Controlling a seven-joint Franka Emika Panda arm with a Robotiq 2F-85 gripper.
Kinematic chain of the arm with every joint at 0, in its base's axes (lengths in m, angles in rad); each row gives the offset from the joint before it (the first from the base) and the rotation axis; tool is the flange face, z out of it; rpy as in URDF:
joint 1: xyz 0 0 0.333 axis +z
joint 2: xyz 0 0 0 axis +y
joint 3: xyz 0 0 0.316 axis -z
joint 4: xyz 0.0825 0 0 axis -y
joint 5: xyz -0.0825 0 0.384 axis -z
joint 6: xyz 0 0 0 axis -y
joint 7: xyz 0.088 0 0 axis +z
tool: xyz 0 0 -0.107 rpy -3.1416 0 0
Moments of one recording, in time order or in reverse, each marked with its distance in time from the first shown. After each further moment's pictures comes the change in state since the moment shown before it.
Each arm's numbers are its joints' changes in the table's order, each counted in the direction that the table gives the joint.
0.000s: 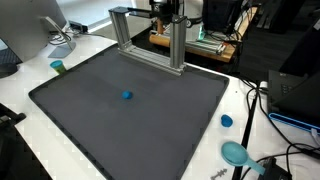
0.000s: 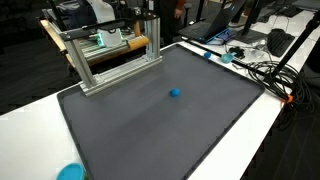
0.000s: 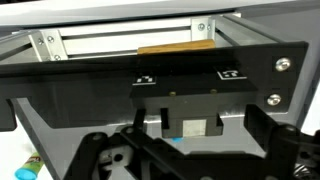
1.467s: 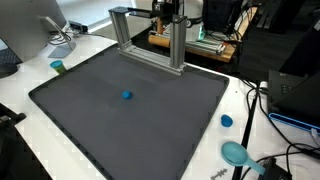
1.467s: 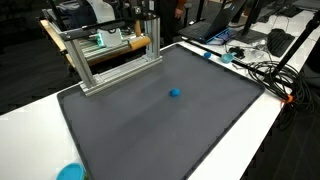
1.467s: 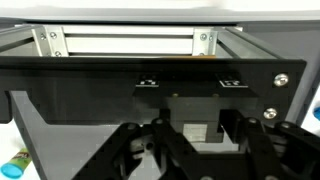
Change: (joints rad) arm 0.036 0.000 0.031 0.007 0.029 -0.038 0.063
